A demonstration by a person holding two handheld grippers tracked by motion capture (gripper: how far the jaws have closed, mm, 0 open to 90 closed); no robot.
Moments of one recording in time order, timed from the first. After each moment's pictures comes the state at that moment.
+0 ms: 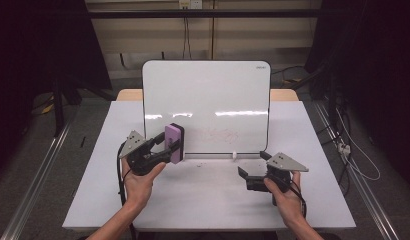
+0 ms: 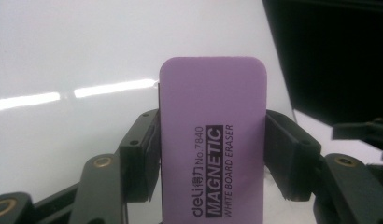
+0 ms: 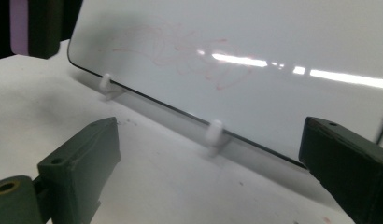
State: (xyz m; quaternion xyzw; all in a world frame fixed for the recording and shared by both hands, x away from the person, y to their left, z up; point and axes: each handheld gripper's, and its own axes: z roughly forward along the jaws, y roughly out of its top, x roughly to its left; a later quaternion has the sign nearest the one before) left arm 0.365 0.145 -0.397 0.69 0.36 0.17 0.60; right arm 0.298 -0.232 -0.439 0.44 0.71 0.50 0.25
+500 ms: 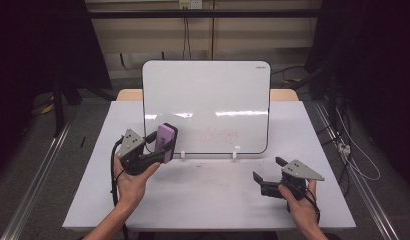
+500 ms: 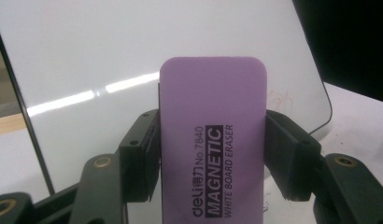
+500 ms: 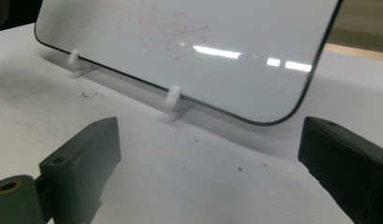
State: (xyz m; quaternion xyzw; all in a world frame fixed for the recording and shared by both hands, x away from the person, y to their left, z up) left arm 0.362 0.155 -0.383 0.73 0.35 0.23 0.55; right arm 0.279 -0.265 -0.448 0.45 0.70 0.47 0.28
